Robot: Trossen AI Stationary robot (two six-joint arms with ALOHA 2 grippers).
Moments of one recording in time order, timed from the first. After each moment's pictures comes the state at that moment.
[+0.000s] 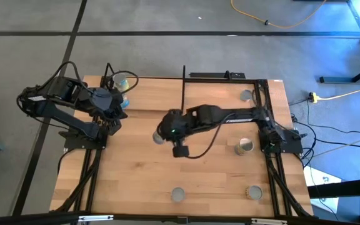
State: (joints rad) left arm -0.15 1.11 1.63 -1.43 -0.19 -0.62; right arm 0.15 2.16 2.33 -1.17 0.08 -0.08
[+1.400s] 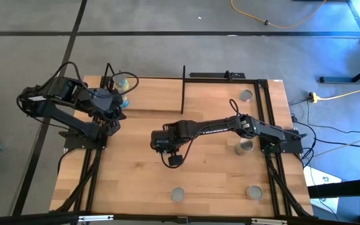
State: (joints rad) left arm -0.15 1.11 1.63 -1.46 -0.17 -0.62; right arm 0.15 2.40 2.33 -1.19 0.03 -0.09
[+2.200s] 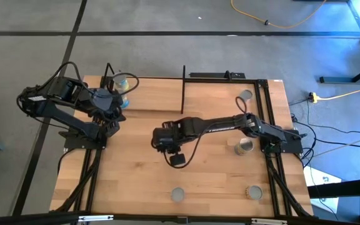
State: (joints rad) left arm -0.15 1.11 1.63 -1.46 -0.13 -0.62; right arm 0.16 2.33 2.36 -1.20 0.04 -0.14
